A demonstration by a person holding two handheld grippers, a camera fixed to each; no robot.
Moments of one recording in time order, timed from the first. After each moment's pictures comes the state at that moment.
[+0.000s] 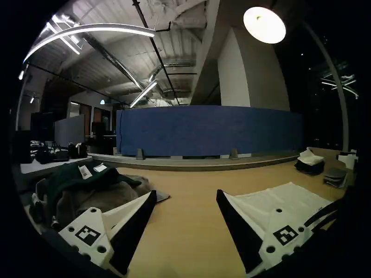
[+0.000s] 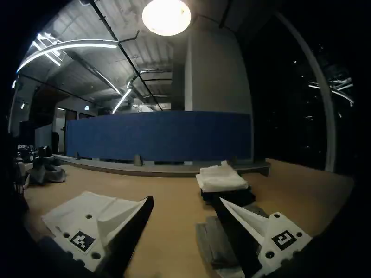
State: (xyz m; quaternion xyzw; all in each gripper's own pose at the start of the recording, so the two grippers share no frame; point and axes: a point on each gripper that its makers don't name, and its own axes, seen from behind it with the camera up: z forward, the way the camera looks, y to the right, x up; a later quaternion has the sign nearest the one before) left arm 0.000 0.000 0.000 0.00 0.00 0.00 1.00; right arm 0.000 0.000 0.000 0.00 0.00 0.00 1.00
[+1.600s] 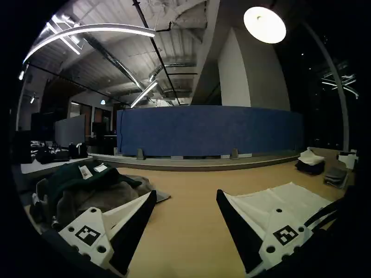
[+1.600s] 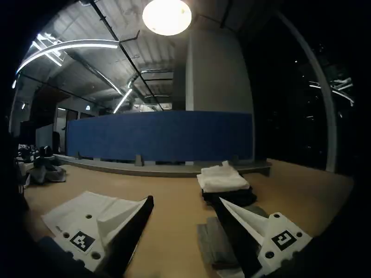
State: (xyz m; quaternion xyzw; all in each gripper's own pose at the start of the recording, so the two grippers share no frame) left arm 0.002 0.000 -0.001 0.00 0.00 0.00 1.00; right arm 0.003 0.001 0.003 0.00 0.00 0.00 1.00
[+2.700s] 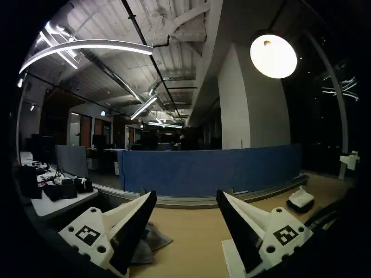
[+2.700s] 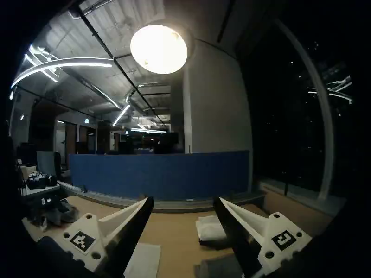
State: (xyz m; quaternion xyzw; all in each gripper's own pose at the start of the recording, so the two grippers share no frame) left arm 0.241 0.007 -0.019 0.00 0.03 0.00 1.00; right arm 0.232 0.008 -0.027 0.00 0.03 0.02 1.00
